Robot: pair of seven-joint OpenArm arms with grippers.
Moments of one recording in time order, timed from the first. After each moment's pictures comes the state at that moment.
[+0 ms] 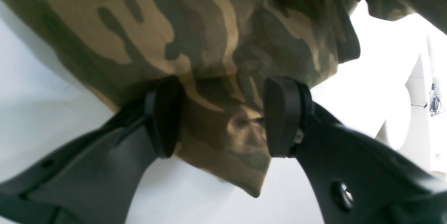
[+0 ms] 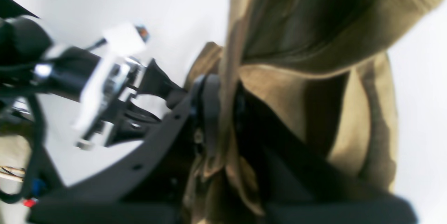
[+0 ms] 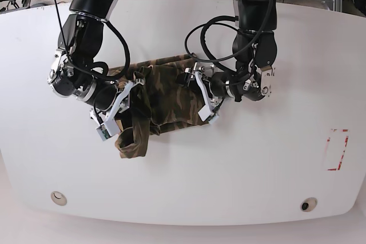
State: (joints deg) left arm -11.9 6.7 -2.8 72.2 -25.6 -35.0 68.5; right arm 7.8 3.6 16.7 100.3 43.5 41.0 -73.5
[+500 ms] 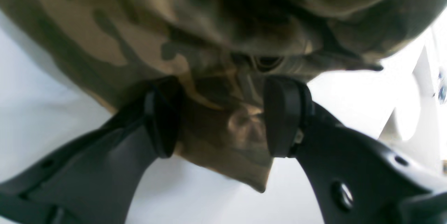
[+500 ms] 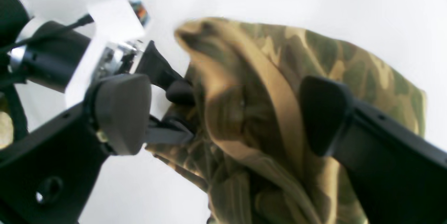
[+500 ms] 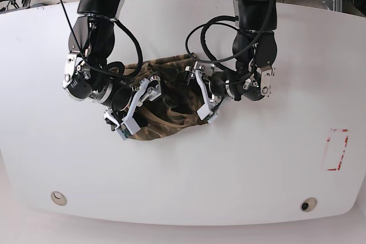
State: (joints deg) left arm -11.9 6.7 -2.8 72.4 -25.2 -39.8 68.5; right arm 7.7 1.4 12.7 100.5 38.4 40.9 -71.9
